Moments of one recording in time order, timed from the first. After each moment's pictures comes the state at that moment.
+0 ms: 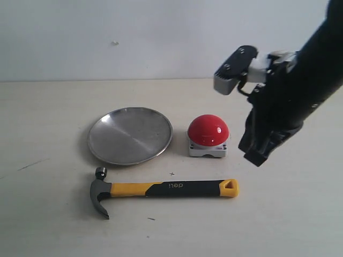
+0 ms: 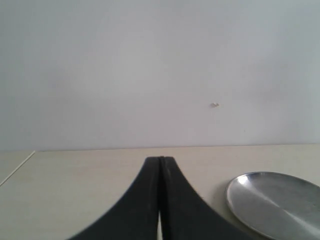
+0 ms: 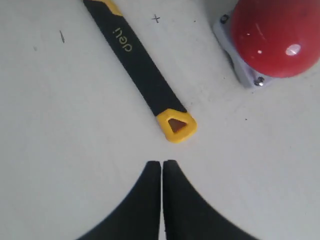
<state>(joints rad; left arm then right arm) -0.04 0.06 0.00 0.16 -0.03 -0.13 0.29 1.54 -1.09 0.22 0.95 -0.69</state>
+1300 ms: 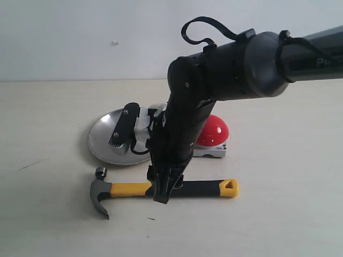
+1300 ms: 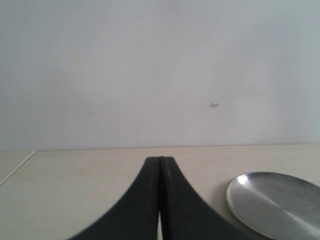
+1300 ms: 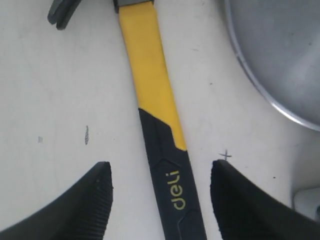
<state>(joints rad) -0.04 0.06 0.00 0.16 -0.03 -0.13 0.60 1.98 -1.34 0.13 0.78 -0.71</state>
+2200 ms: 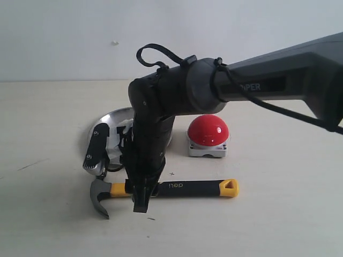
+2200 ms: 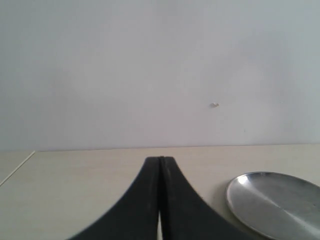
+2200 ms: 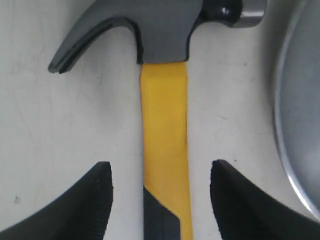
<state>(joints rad) -0.04 0.06 0.00 0.16 -0.03 -0.13 0.67 2.17 -1.53 0.10 0.83 -0.79</state>
